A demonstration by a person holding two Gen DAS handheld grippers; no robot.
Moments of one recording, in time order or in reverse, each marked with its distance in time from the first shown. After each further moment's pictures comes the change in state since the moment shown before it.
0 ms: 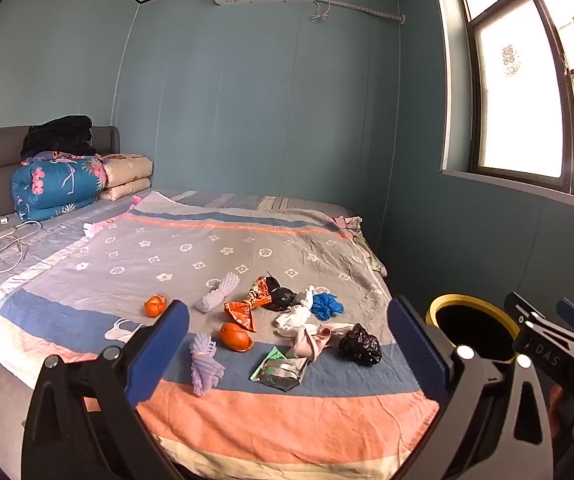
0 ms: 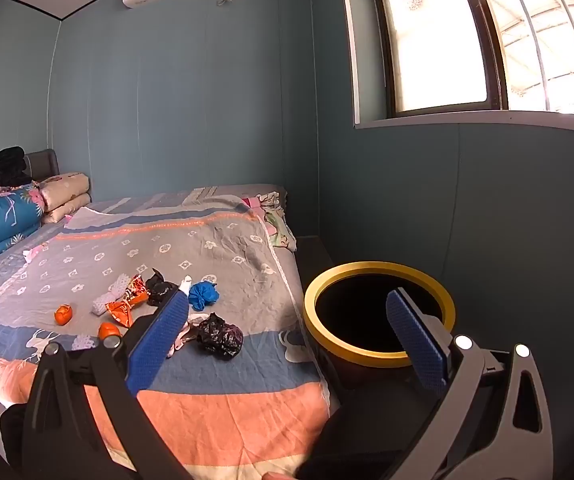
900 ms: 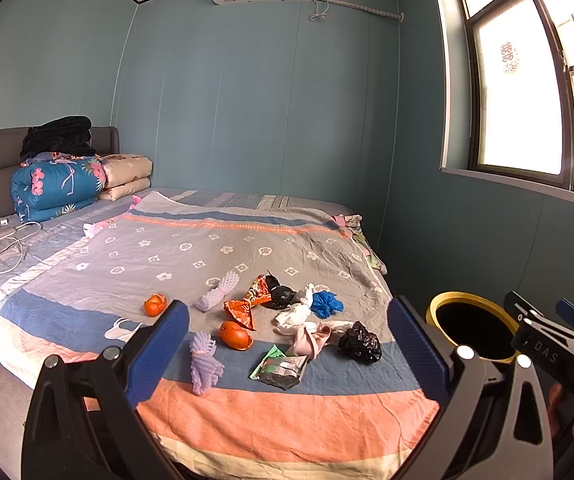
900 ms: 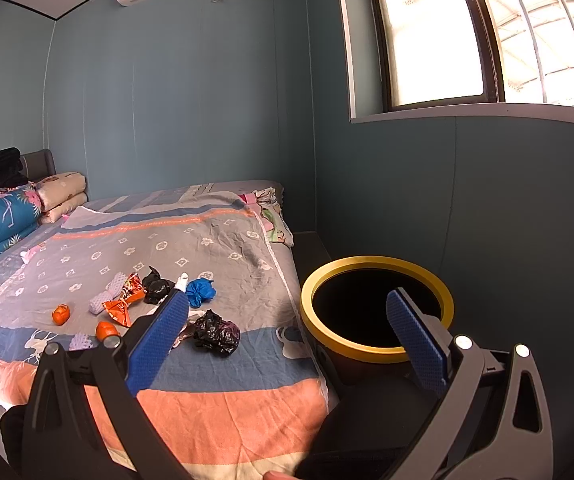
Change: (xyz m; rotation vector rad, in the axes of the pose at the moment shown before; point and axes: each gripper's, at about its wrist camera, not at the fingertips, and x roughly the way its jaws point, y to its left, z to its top) left arm -0.003 0.002 -0.001 0.009 0.005 0.001; right arm 0.002 -0.002 -0.004 0.000 0.009 -0.003
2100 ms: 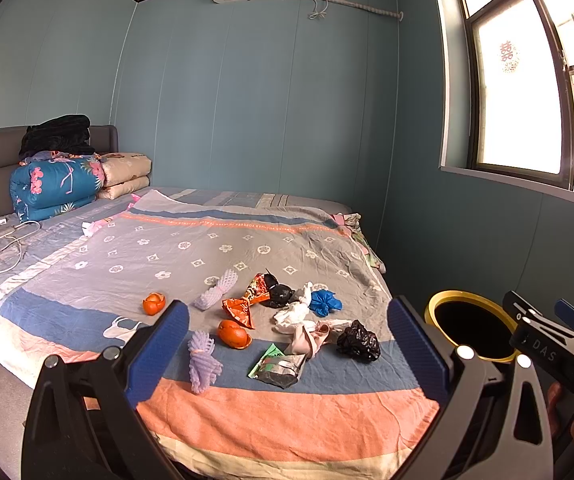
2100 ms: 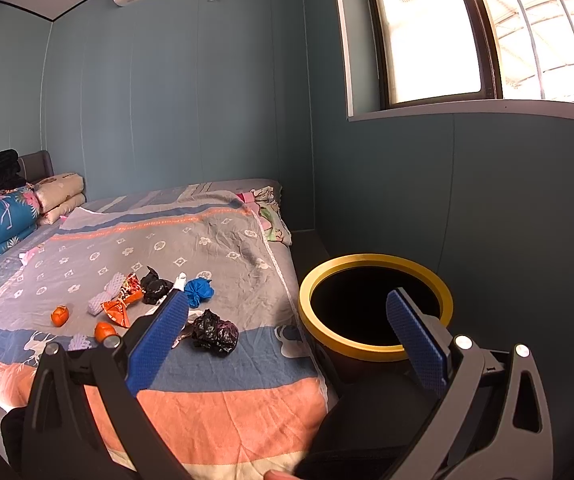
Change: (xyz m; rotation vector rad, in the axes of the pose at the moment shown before) left arm 0.001 -0.003 -0.001 0.003 0.006 0.001; right arm 0.006 0.003 -0.005 0.005 0.007 -0.010
